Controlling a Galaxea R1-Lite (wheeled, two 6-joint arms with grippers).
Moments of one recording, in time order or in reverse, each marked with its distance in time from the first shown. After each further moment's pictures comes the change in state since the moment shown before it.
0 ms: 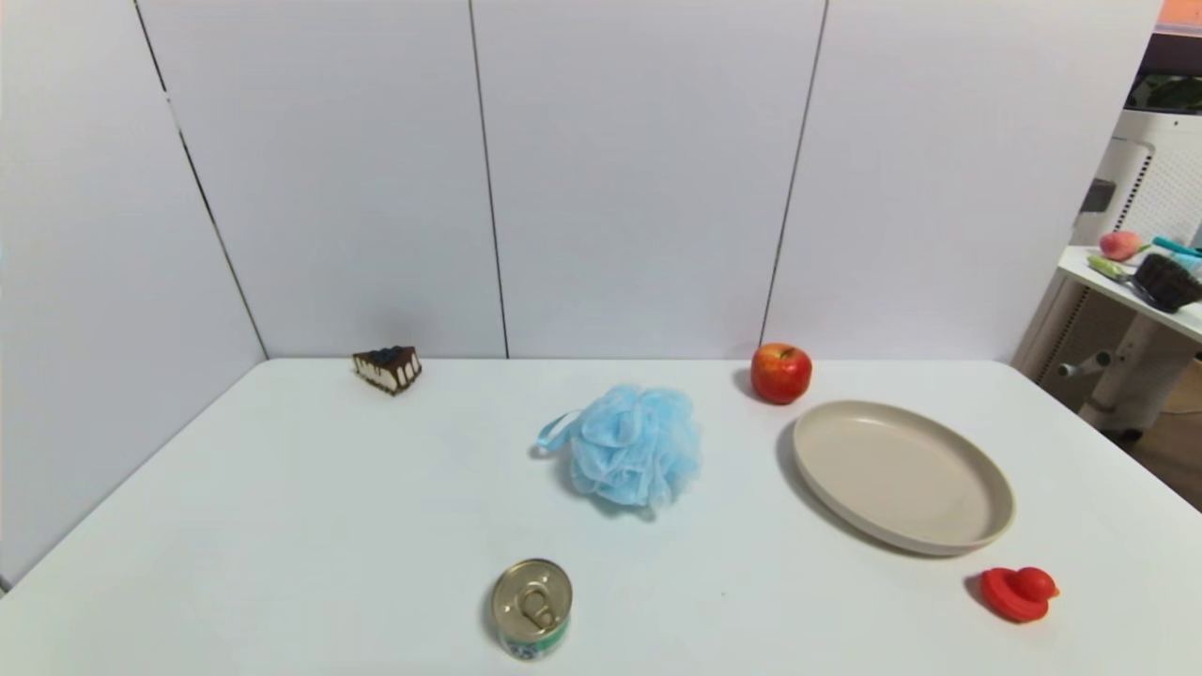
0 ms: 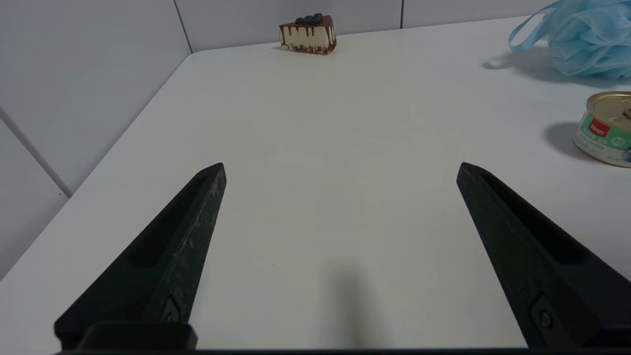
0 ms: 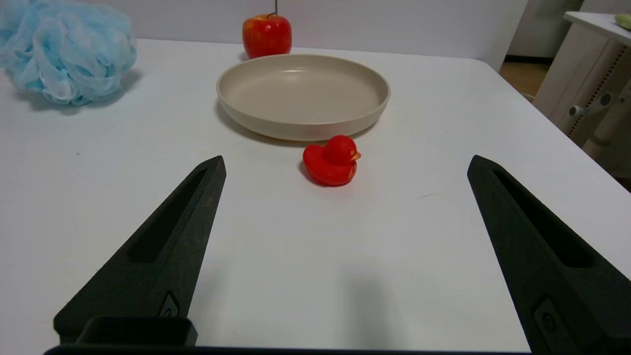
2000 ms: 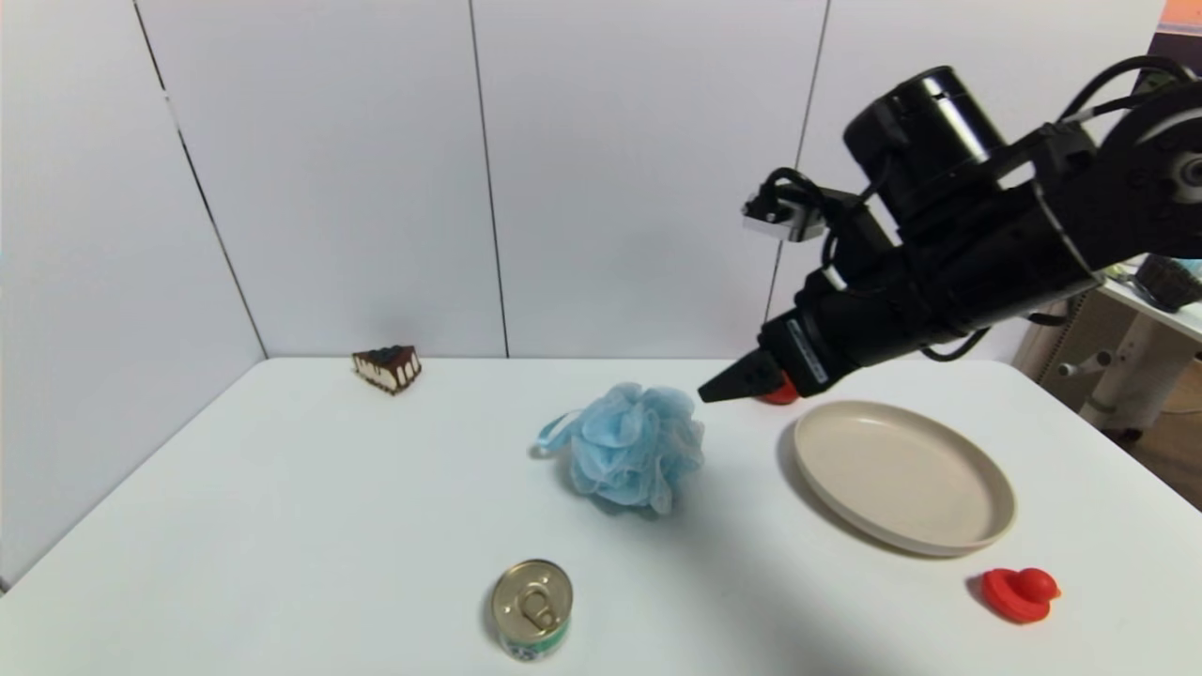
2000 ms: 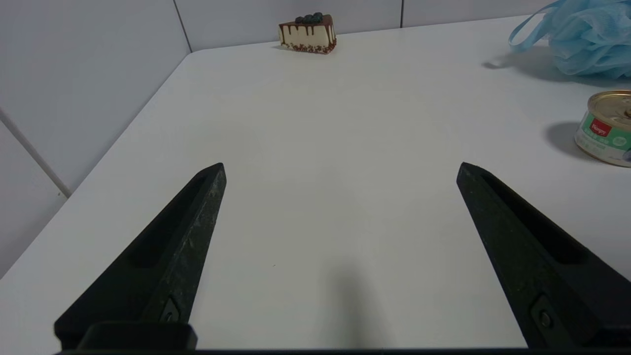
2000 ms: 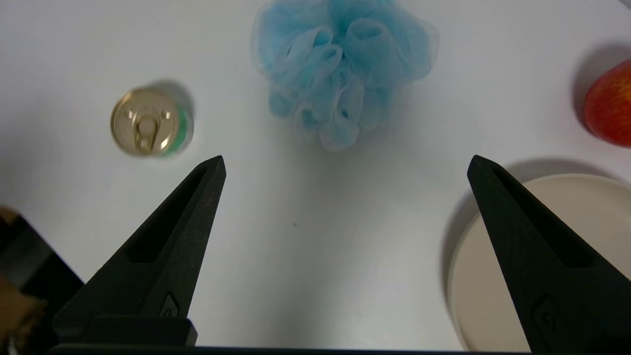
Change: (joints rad) left arm 0.000 0.000 0.000 0.000 0.000 0.000; right arm 0.523 1.780 -1.635 0.649 0.179 -0.048
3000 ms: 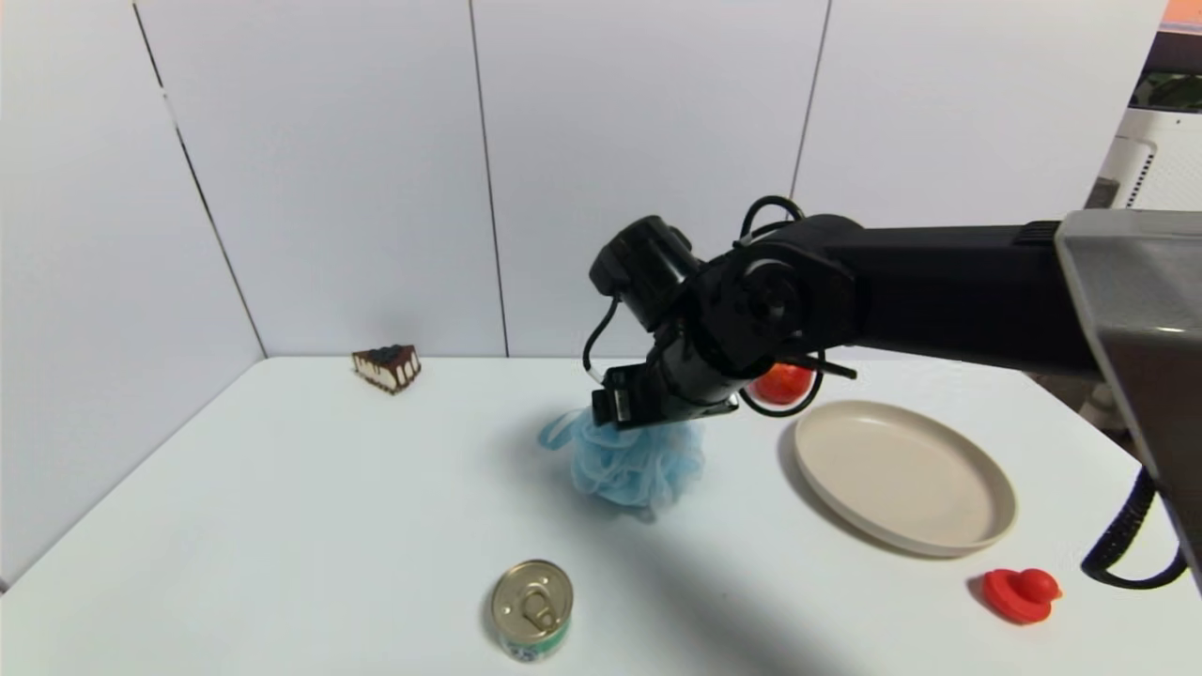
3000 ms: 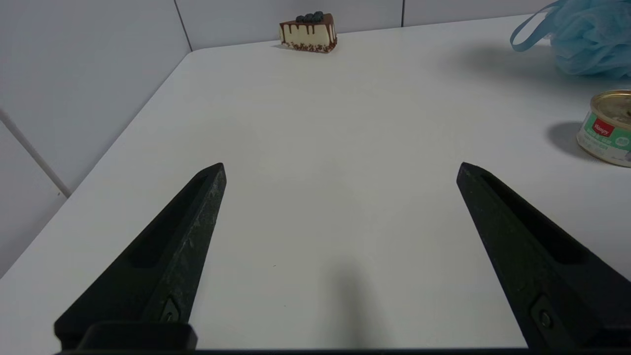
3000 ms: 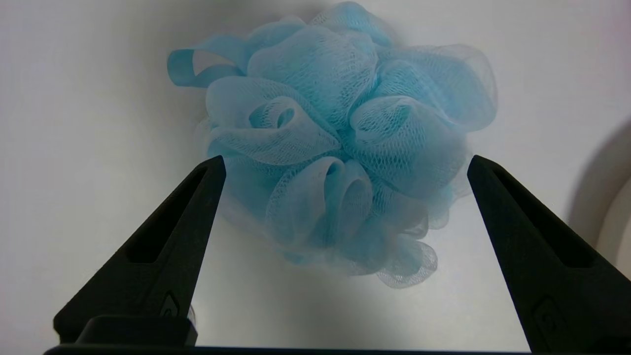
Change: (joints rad) left arm 0.000 0.000 0.000 0.000 0.000 0.000; right arm 0.215 0.400 -0.297 0.036 -0.451 0.521
